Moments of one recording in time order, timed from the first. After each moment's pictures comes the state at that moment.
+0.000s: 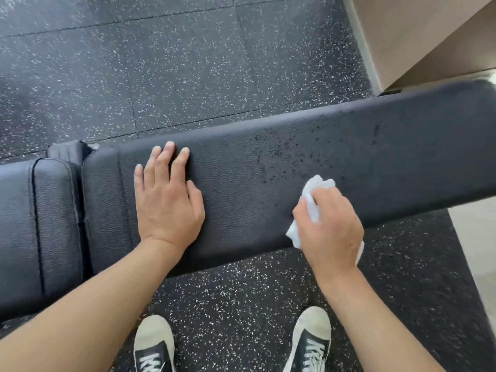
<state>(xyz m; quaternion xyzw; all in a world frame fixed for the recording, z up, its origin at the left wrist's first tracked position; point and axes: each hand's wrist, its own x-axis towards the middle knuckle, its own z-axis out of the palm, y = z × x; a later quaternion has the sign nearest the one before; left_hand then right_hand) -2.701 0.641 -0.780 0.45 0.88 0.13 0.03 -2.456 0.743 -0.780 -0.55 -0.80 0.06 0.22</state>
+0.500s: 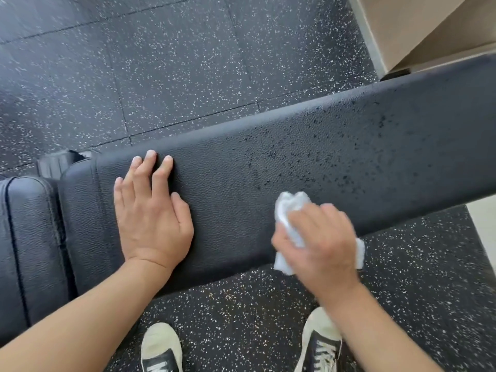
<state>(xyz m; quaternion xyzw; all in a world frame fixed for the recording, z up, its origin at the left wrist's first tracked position) -2.701 0.645 -0.782 0.46 0.88 0.13 0.02 -2.454 0.731 -0.790 -0.43 -0.87 0.08 0.24</state>
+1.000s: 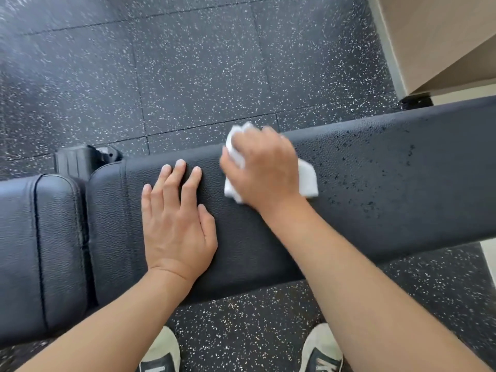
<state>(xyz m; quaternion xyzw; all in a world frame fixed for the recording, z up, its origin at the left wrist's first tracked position) -2.705 0.643 -0.787 0.46 0.88 0.12 0.02 -2.630 0.809 -0.777 -0.37 -0.89 0.13 0.21</state>
